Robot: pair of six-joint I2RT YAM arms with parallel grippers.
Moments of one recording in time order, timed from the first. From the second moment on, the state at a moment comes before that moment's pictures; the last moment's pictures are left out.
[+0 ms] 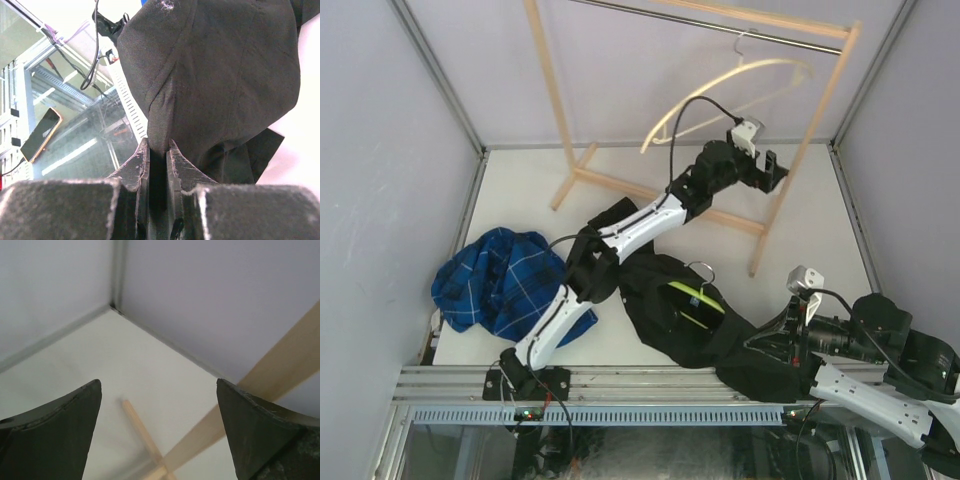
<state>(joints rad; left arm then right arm) -0.84 2.54 2.45 0.13 0.12 -0.27 0.98 0.27 0.93 -1.01 -0.26 0.32</state>
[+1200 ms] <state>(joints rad) -0.48 1.28 0.75 0.36 -0.18 -0.40 0.99 0.74 1.14 -0.95 0.08 0.31</state>
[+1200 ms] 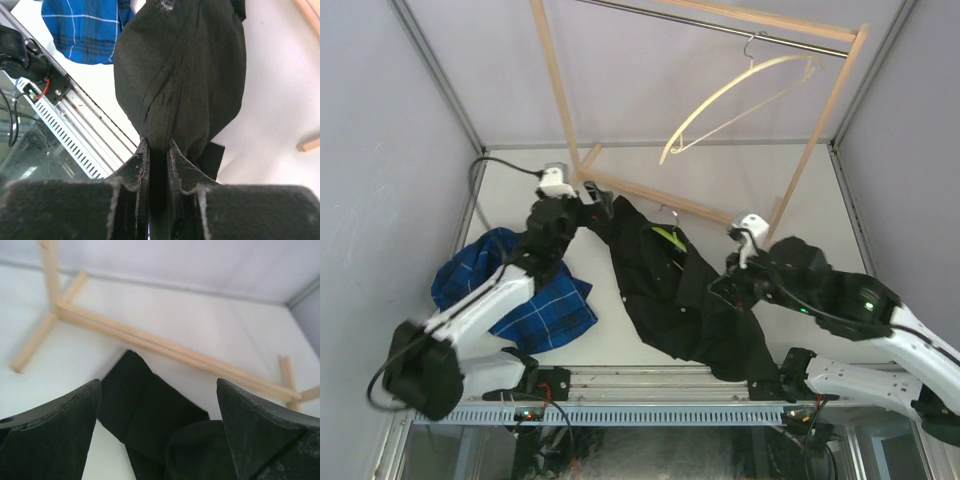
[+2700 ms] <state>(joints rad) -0.44 0.42 0.73 -0.43 -0.59 -0.25 0.88 1.82 2.06 -0.39 0.49 0.18</state>
